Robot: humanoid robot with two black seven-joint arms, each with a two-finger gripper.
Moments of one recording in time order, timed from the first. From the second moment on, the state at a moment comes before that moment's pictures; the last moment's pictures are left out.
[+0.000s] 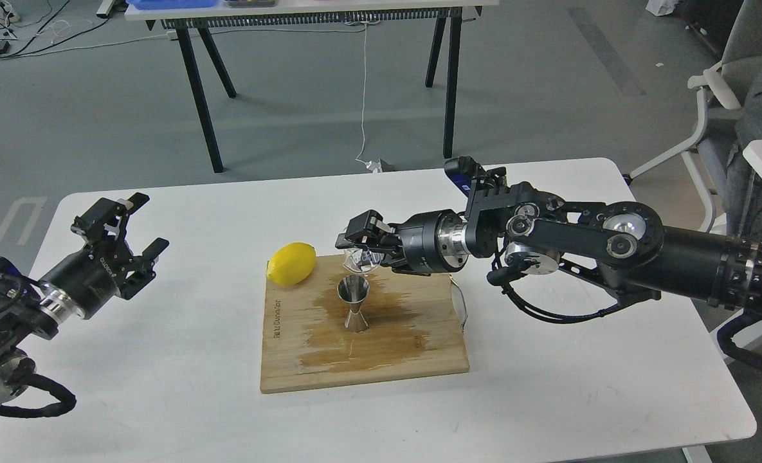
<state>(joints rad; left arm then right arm) -0.46 0.52 -0.73 -0.73 0.62 -0.49 -0.49 1.12 -0.31 0.05 1.22 -0.52 0.23 -0.16</state>
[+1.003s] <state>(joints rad) -0.46 0.52 -0.73 -0.73 0.62 -0.49 -0.49 1.12 -0.31 0.04 1.23 -0.60 0.23 -0.06</state>
